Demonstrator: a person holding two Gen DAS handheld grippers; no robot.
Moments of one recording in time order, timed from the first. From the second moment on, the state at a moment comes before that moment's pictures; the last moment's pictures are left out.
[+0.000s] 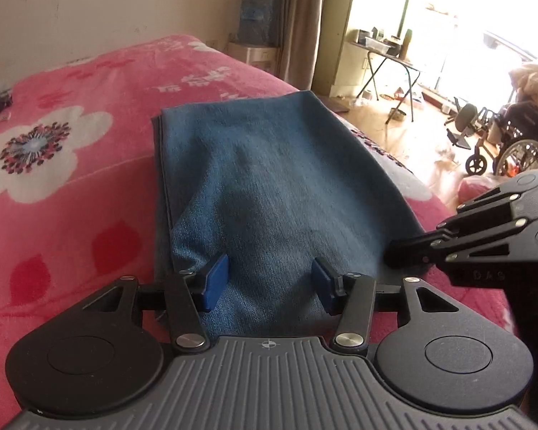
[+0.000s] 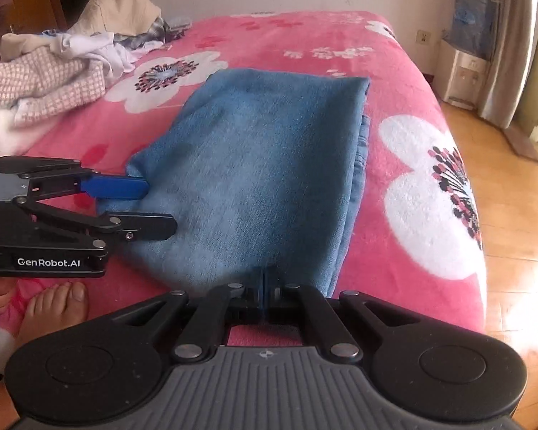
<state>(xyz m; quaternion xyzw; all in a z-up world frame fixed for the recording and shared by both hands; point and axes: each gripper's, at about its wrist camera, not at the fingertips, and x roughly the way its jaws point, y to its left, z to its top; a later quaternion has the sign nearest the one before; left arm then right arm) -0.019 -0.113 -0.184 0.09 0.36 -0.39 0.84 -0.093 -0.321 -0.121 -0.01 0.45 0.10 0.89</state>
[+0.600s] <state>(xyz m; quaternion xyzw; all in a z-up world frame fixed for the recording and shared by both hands) -0.019 -0.122 -0.172 0.07 0.42 -0.40 0.81 -0.092 -0.326 -0.123 0.03 0.45 0.09 0.89</state>
